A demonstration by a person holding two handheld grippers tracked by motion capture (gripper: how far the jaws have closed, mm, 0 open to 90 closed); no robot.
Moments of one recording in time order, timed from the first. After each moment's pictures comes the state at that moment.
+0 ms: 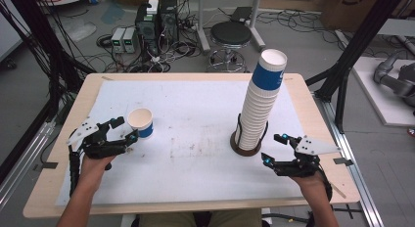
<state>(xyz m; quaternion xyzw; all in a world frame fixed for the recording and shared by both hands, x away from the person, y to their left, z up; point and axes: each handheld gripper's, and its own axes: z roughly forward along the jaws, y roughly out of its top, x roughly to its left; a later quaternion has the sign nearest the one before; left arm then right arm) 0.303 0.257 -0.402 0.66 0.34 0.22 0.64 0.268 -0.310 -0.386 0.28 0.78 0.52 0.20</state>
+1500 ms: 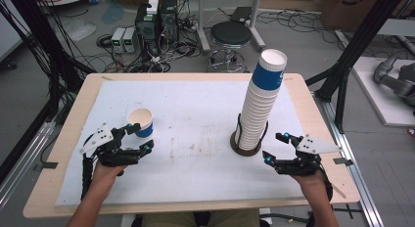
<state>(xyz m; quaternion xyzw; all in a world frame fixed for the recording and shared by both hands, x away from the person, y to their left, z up) 0.290 0.223 -0.406 0.68 0.29 0.18 0.65 0.269 -0.312 -0.386 0.29 0.77 0.52 0.21</state>
